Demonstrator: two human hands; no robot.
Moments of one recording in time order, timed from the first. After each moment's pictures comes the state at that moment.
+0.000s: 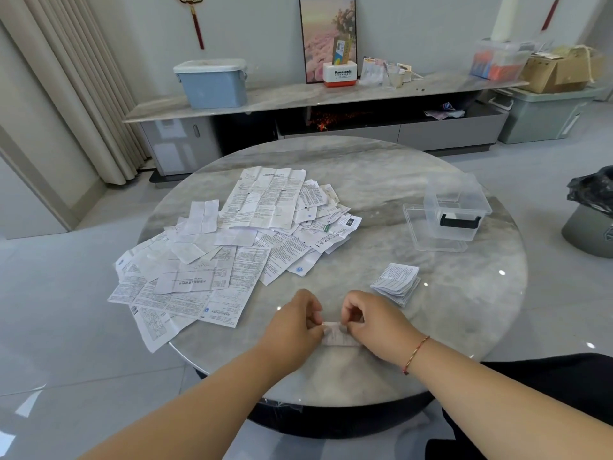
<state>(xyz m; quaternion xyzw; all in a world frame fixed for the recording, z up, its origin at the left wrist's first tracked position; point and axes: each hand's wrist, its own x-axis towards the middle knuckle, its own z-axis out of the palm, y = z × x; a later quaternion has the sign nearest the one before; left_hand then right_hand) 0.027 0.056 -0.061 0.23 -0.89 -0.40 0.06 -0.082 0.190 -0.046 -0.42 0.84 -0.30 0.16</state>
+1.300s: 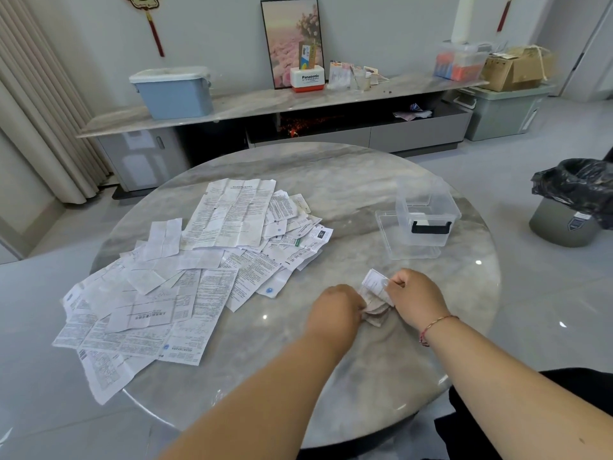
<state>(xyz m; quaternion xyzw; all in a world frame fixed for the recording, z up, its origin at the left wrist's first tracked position) -0.091 0.104 -0.066 0.11 -0.96 -0.27 0.06 -0.185 0.228 -0.053 -0.17 0.93 -0.31 0.06</state>
